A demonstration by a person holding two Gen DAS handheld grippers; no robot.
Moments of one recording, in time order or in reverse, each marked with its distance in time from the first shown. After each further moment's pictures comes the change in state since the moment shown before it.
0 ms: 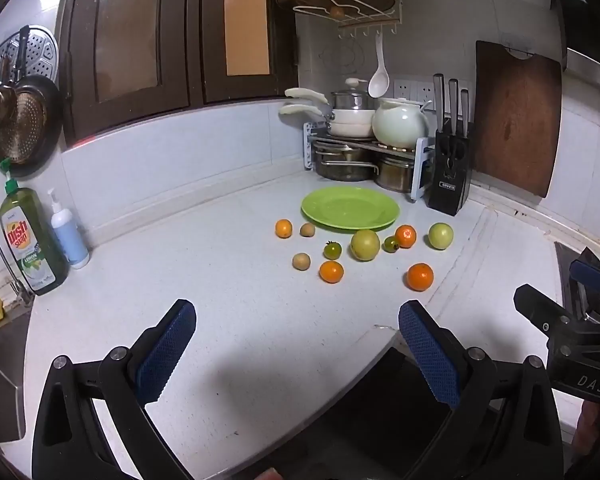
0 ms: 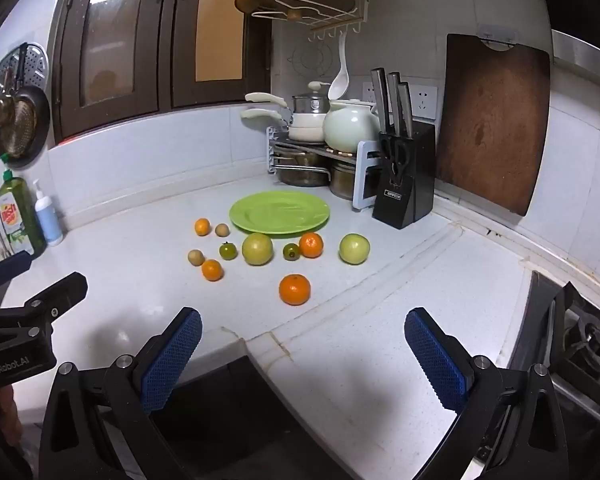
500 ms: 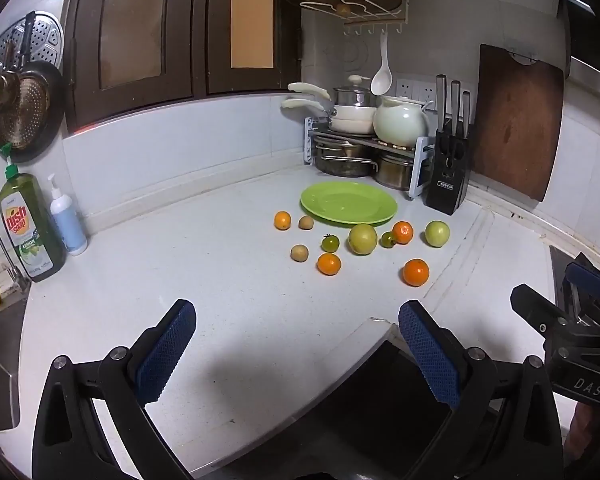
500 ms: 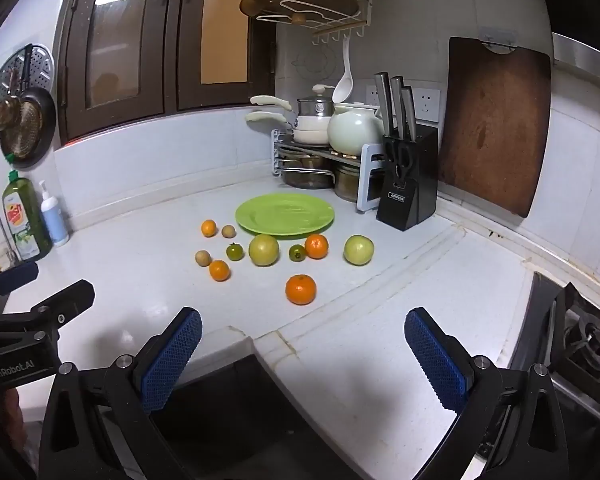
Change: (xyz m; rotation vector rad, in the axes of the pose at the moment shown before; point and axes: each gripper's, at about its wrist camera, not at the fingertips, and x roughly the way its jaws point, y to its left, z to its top) left arm -0.012 0.005 -0.002 -0.037 0.012 -0.003; right arm -0.013 0.005 -0.002 -0.008 -0.004 0.009
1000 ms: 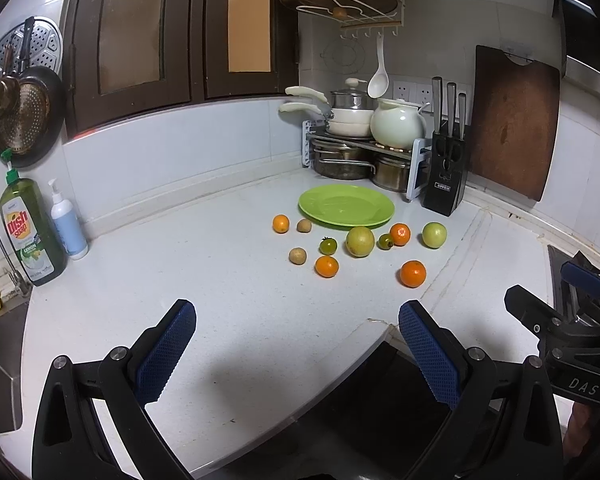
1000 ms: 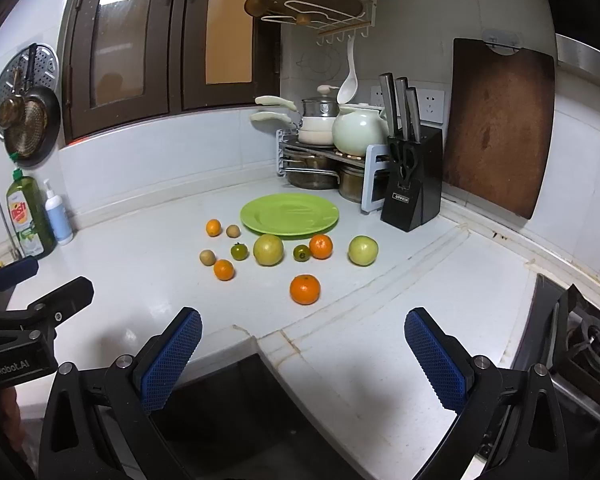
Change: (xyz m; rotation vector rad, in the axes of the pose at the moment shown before) left arm -0.007 0.000 0.001 0.008 -0.009 -0.003; right arm 0.004 0.002 0.000 0.001 0.002 0.008
